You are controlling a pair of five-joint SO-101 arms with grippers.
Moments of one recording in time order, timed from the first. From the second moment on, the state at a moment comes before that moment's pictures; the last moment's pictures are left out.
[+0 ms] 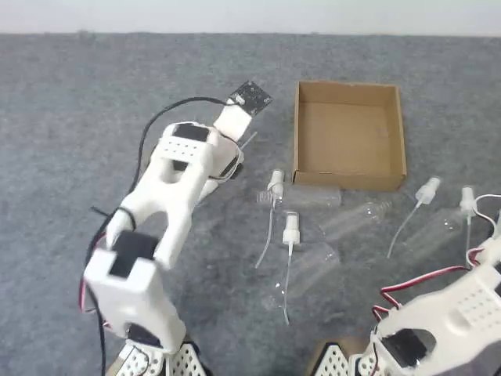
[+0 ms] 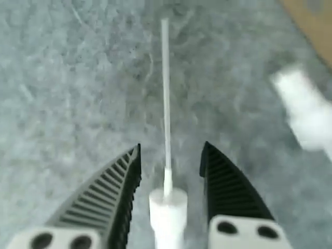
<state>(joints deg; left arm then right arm) 7.3 17.3 12.2 53.7 -23.3 49.8 23.2 -4.7 70.5 27.1</state>
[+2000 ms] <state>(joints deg) -4.7 20.6 8.7 71.0 -1.6 49.8 23.2 -4.7 72.1 27.2</state>
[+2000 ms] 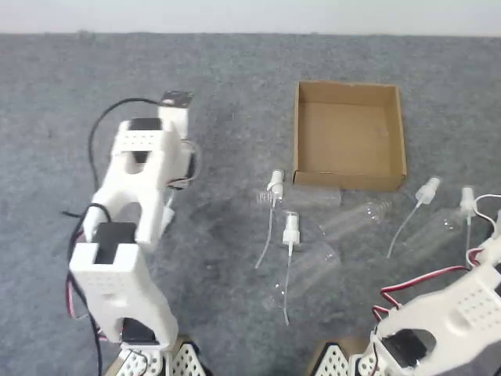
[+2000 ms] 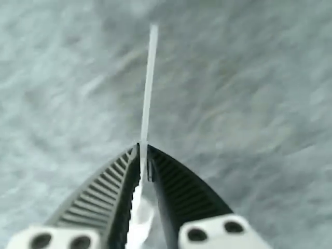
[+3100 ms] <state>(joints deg) -19.0 -9.0 44.3 57.8 -28.5 49.8 23.2 -4.7 72.1 29.5</state>
